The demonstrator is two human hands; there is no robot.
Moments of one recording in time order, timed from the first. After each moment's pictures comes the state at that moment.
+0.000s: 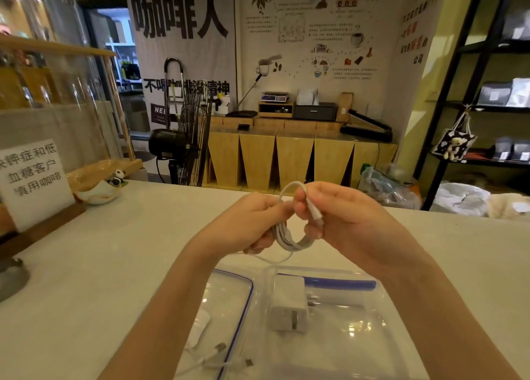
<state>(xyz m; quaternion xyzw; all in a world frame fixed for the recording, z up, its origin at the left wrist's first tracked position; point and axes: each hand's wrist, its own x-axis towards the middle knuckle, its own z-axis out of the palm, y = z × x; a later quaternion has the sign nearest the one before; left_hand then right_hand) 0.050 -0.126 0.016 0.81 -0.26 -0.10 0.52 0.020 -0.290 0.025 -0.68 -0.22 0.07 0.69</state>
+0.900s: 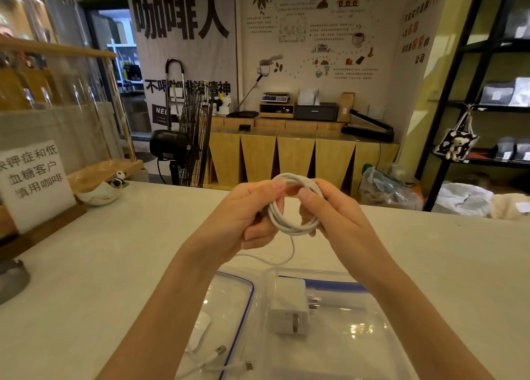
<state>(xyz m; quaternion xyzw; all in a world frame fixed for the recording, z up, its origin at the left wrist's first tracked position) 0.049 -0.122 0.017 0.60 -0.33 -0.14 0.72 0.024 -0.276 0.012 -0.75 -0.22 -0.11 0.61</state>
